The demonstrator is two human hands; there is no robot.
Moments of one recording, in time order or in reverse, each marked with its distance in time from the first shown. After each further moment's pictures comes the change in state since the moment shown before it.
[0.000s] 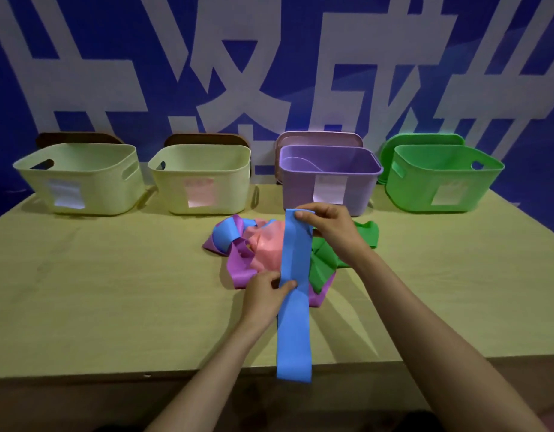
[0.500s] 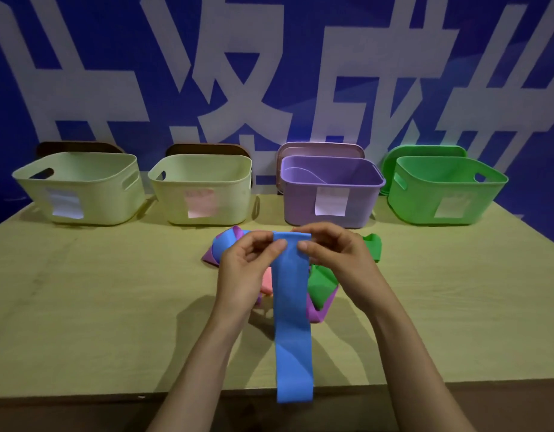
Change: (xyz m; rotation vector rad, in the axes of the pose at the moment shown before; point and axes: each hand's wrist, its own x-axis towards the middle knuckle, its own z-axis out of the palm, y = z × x) left_hand -0.003 0.080 -0.057 -0.628 0.135 0.089; right_hand -0.057 -0.036 0.010 0.088 -0.022 -0.093
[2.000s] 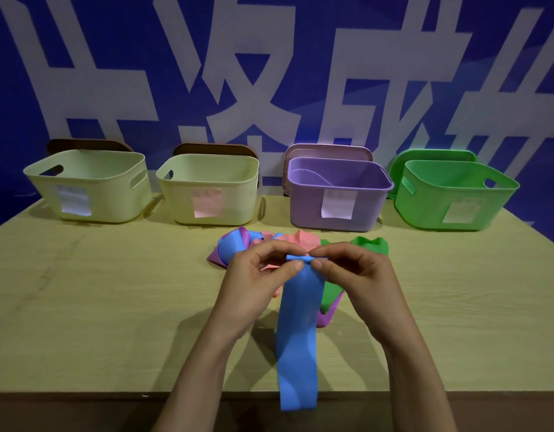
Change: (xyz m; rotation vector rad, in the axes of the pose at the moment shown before) left_hand -0.023 0.032 -0.009 0.190 -0.241 0.060; right_hand -0.030 -0.012 0.005 -0.115 0.090 -0.043
